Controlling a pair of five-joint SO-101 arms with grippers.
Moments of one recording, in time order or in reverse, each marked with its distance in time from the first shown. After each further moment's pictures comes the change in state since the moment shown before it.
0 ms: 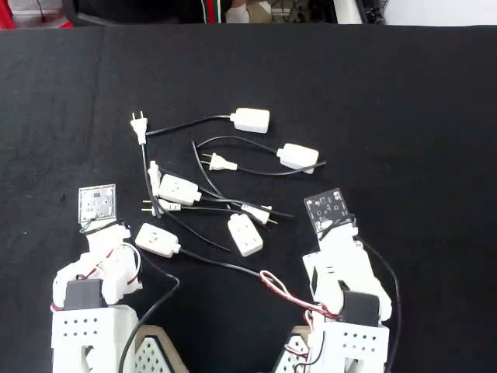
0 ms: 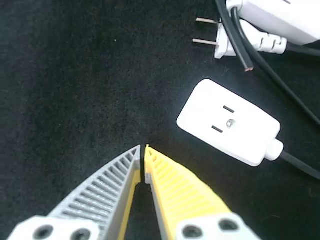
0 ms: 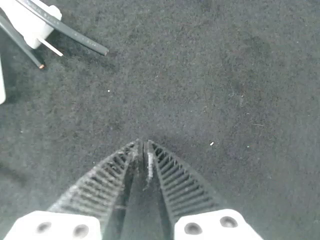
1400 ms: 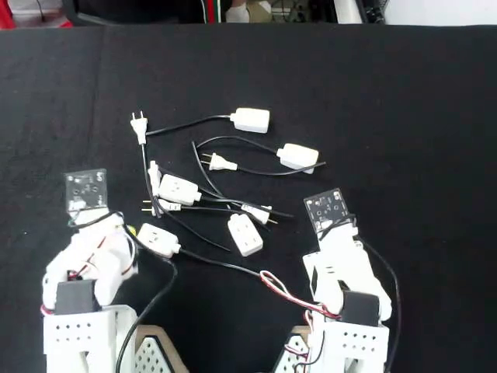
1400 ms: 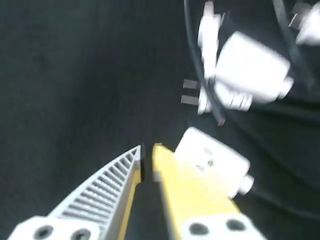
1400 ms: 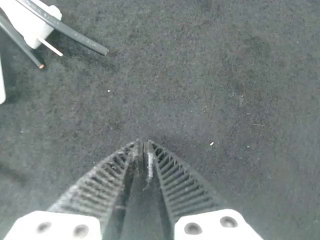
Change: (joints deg) left arm 0.0 0.0 -9.7 -1.8 0.2; right arm 0.0 0.0 0.0 0.0 0.0
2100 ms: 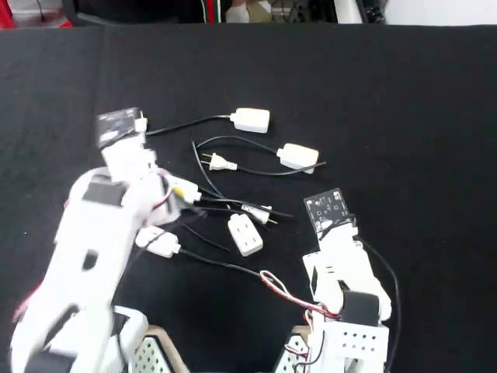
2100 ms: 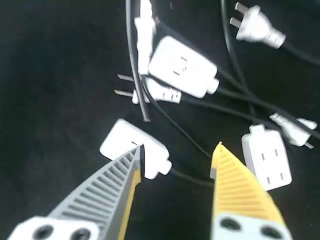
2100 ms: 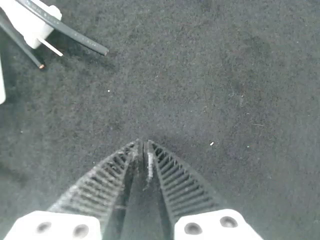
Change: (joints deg) left arm 16.4 52.5 -39.4 7.4 20.5; right arm 0.0 0.0 0.0 0.0 0.0
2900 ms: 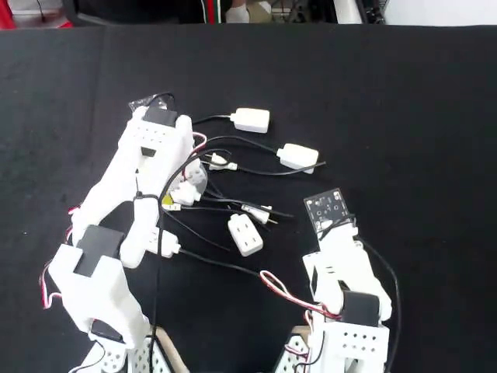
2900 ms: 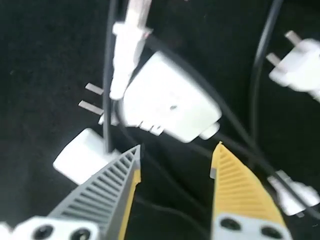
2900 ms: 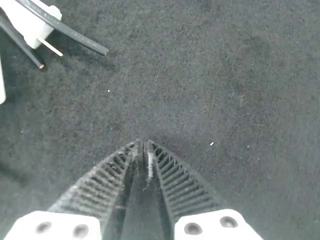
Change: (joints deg) left arm 3.7 47.2 -36.1 9.8 16.8; right arm 0.0 0.0 0.0 0.0 0.0
